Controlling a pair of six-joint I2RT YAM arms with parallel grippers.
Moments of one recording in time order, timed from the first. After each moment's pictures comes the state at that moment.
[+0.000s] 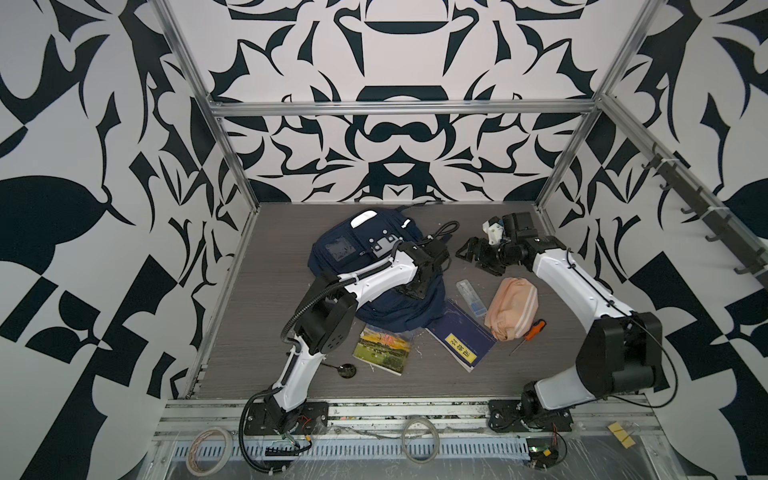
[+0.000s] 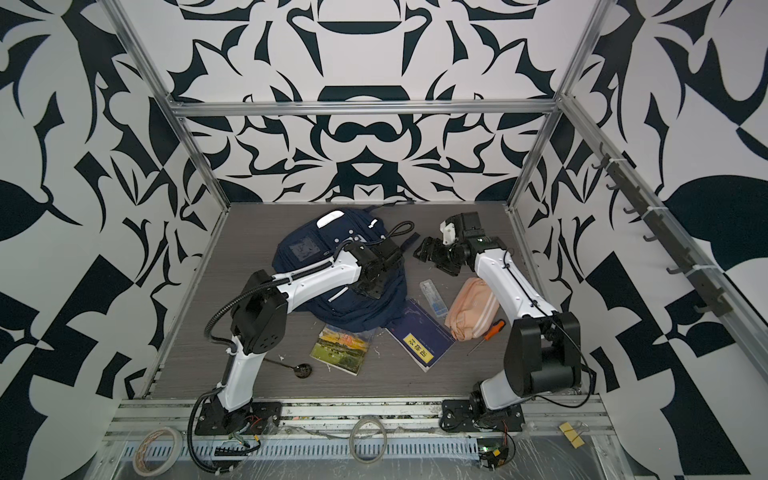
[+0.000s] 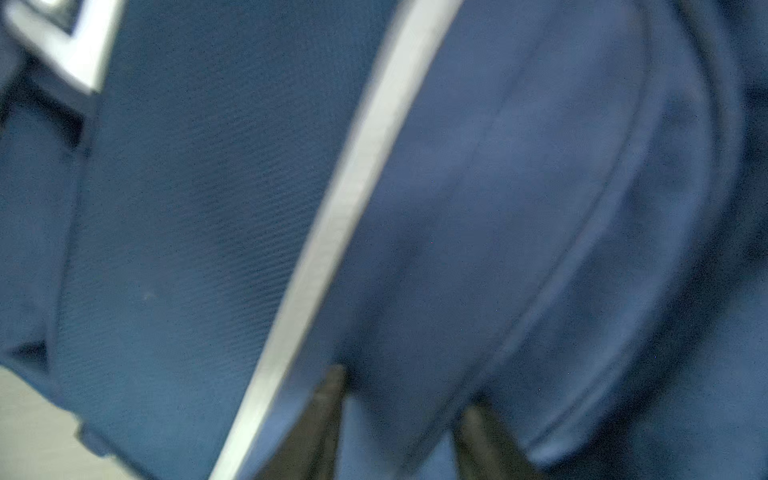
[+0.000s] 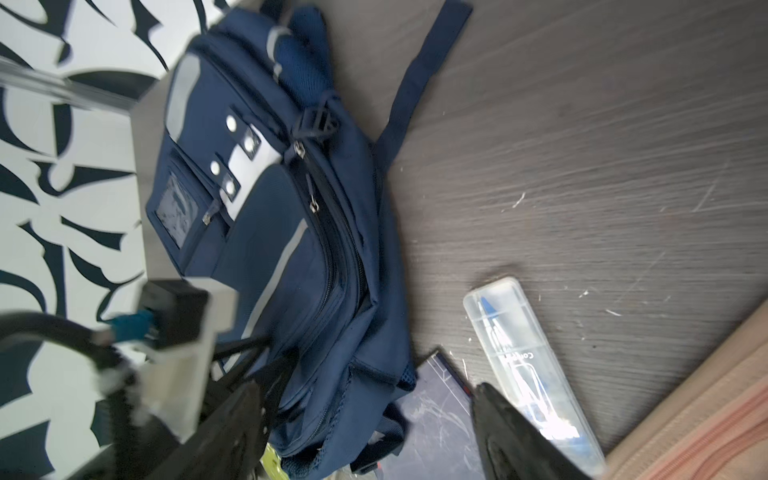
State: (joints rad) left arm -0.90 2.13 1.78 -1.04 -0.28 -0.44; right arm 0.13 1.48 1.19 -0.66 -0.45 0.50
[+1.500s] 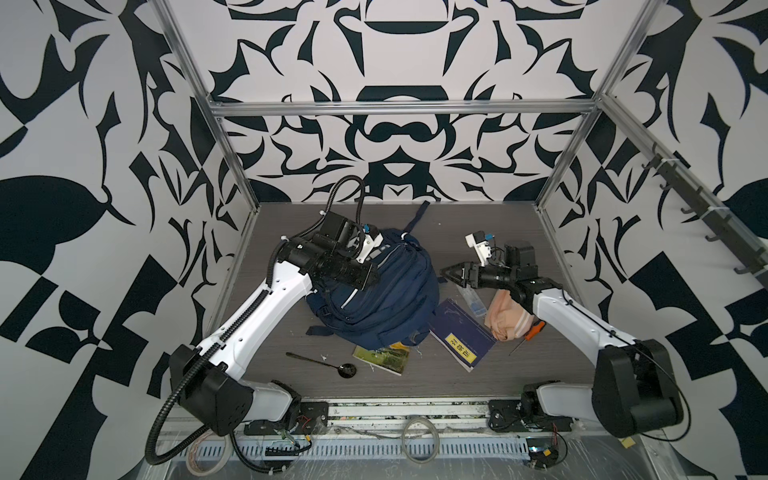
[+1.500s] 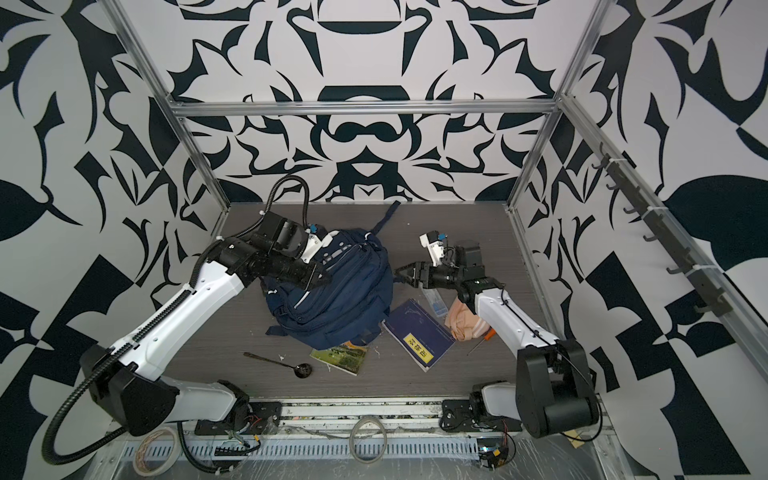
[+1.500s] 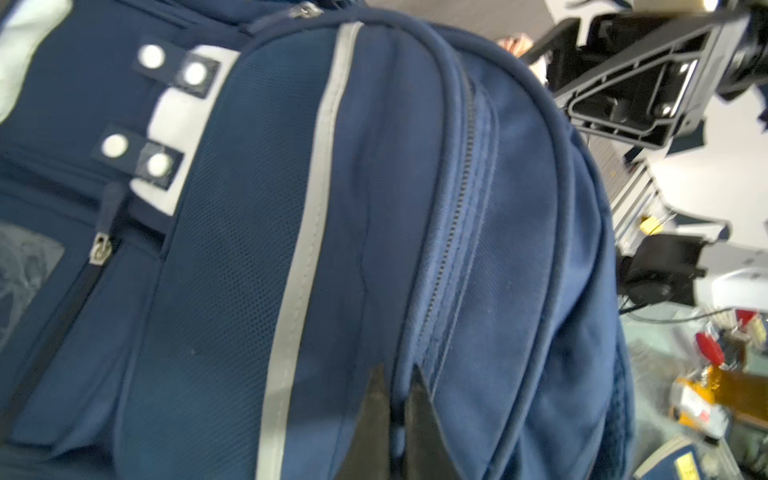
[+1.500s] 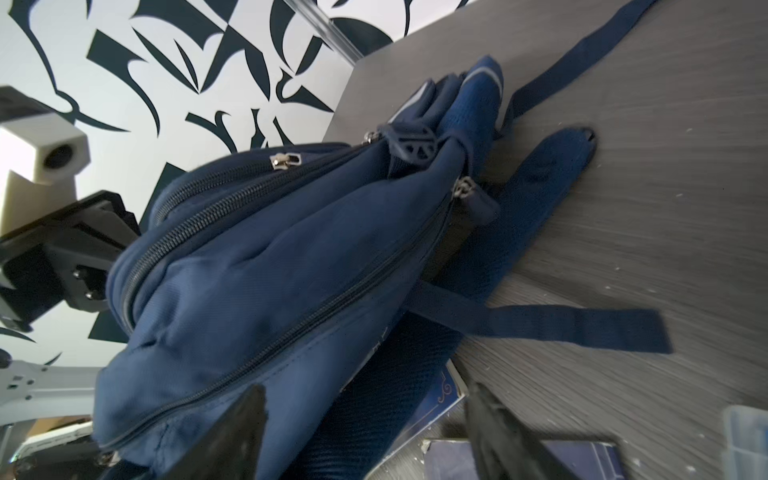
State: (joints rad) left arm -0.55 1.40 1.38 -1.00 0.42 -0.05; right arm 0.18 1.34 0.76 -0.01 -0.90 0.43
